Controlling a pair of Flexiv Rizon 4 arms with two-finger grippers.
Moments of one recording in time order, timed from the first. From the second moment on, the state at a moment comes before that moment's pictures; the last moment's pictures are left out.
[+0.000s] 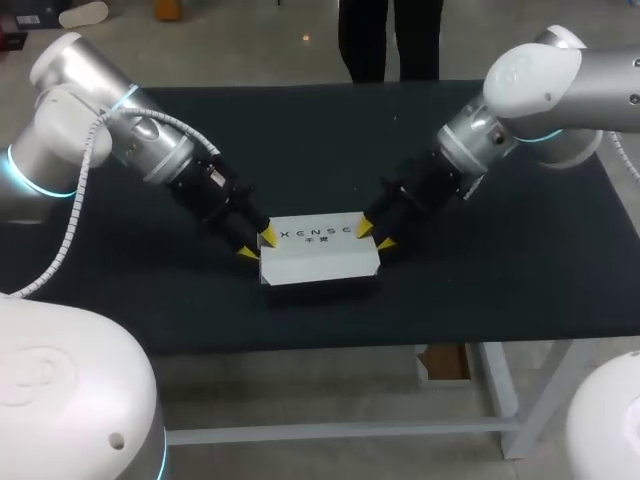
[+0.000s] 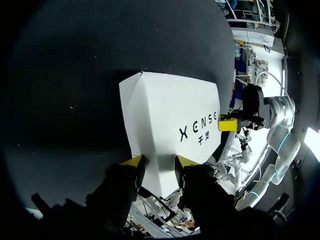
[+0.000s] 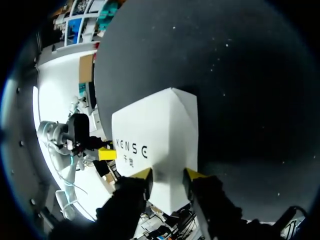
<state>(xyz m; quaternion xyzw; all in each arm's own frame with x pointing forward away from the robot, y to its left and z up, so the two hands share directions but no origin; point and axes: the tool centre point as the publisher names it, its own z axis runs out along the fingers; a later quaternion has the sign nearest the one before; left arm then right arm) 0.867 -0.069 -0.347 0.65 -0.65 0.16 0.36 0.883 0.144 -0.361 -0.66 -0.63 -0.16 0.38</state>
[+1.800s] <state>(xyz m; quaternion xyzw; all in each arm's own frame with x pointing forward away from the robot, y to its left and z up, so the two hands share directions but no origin) 0.877 -0.068 -0.355 0.65 -0.64 0.13 0.38 0.887 0.145 -0.370 -0.66 -0.62 -0.14 0.39</state>
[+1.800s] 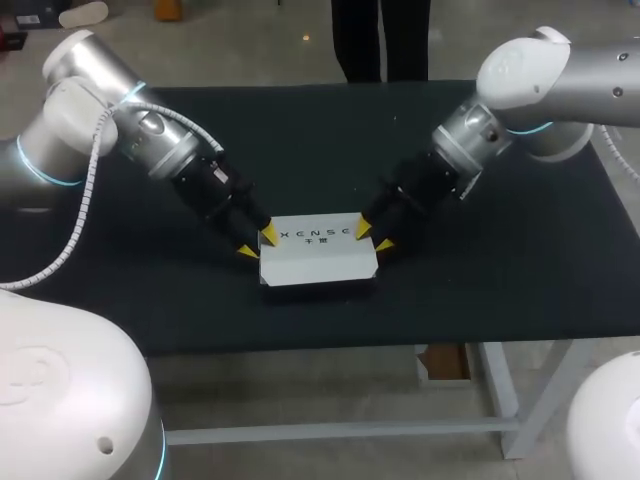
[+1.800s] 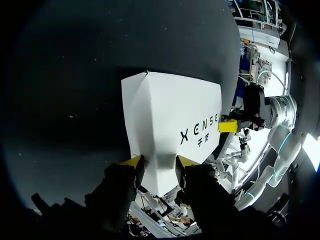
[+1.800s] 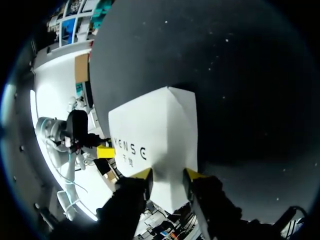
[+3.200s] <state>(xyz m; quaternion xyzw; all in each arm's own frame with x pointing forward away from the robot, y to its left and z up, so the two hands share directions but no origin) 0.874 -0.067 -0.350 0.67 -0.63 0.13 0.37 0.889 0.145 -0.367 -0.67 -0.62 -0.13 0.39</state>
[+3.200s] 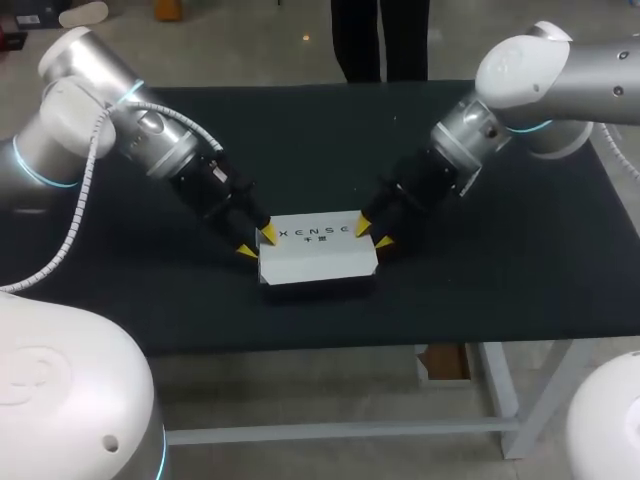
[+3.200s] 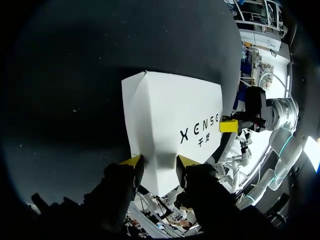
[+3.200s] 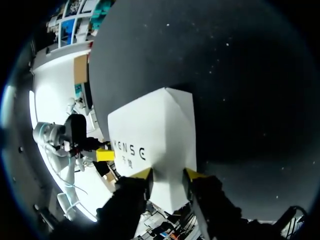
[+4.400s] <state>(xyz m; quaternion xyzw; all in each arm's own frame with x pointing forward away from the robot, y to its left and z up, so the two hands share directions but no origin) 0.876 -0.065 -0.349 0.67 -0.63 0.13 0.37 0.892 0.143 -0.366 -0.67 -0.62 -0.13 0.38</state>
